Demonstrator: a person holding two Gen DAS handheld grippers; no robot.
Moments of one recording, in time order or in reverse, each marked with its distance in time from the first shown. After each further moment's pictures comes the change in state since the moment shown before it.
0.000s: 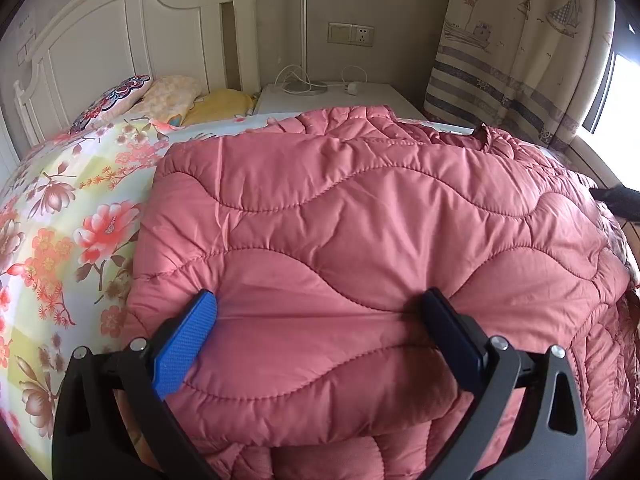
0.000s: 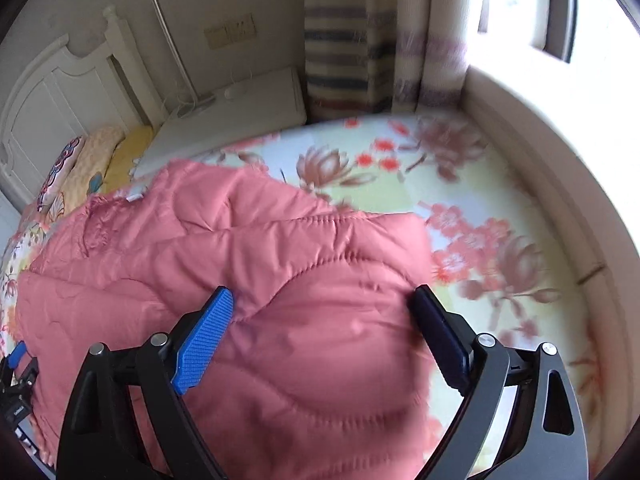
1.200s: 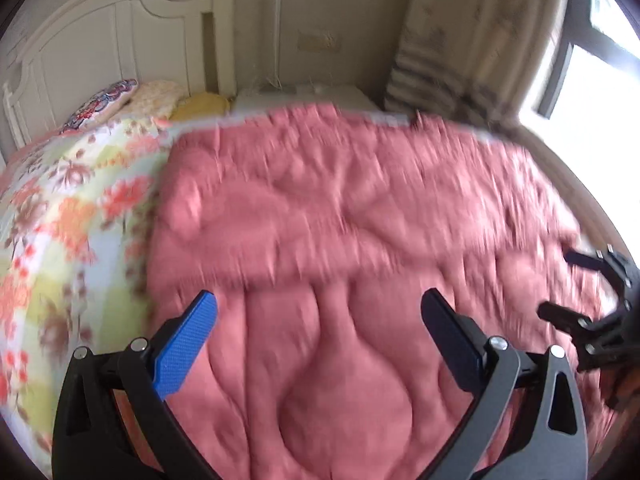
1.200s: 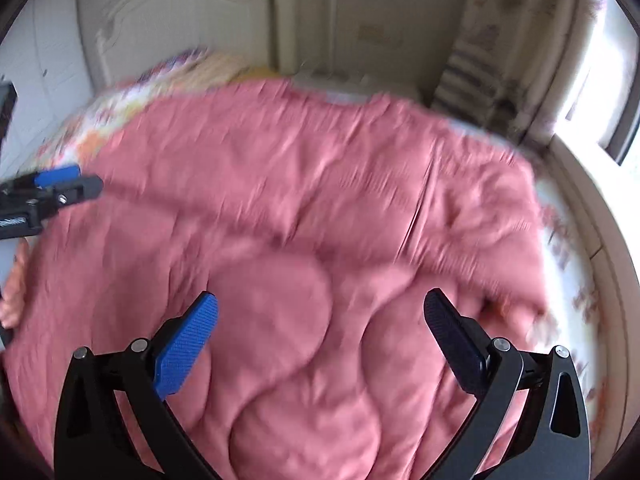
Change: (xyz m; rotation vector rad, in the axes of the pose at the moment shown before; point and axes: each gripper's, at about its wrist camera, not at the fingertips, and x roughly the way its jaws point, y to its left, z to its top) left arm -0.086 -0.019 -0.060 0.057 0.020 -0.094; right arm -0.076 0.109 -0.163 -0.461 0.109 0.108
